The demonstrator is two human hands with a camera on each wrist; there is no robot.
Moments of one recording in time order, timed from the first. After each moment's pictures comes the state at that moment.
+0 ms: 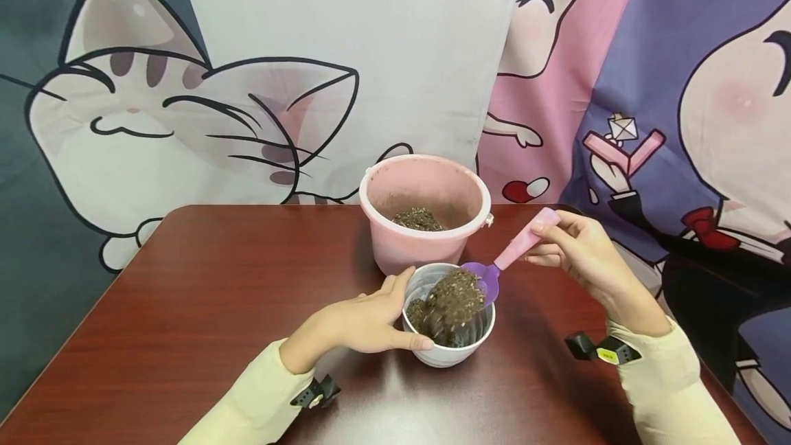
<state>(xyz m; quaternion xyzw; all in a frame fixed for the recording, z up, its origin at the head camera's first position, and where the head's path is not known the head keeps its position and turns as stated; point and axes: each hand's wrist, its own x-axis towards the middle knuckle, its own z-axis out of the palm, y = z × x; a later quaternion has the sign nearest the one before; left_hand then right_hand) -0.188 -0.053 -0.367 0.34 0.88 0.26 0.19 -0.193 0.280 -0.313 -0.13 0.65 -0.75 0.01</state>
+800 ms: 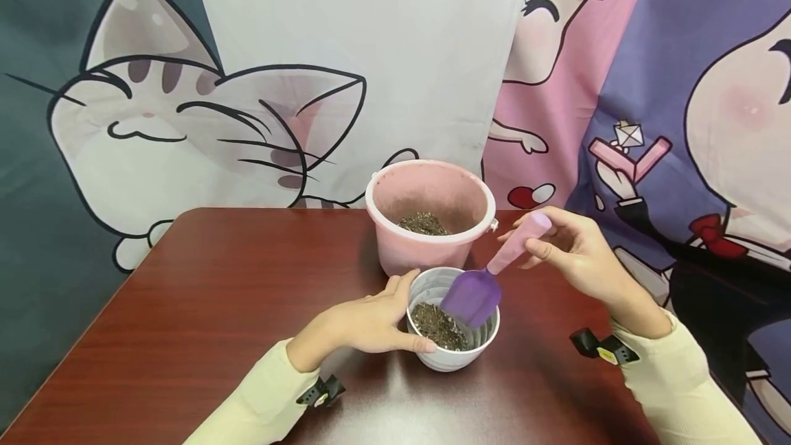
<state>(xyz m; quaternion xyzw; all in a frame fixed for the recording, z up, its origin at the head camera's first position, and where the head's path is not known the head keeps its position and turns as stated) -0.190 -0.054 -0.371 0.35 0.88 0.27 0.17 -0.188 0.263 -0.297 -0.39 0.71 -0.58 -0.07</state>
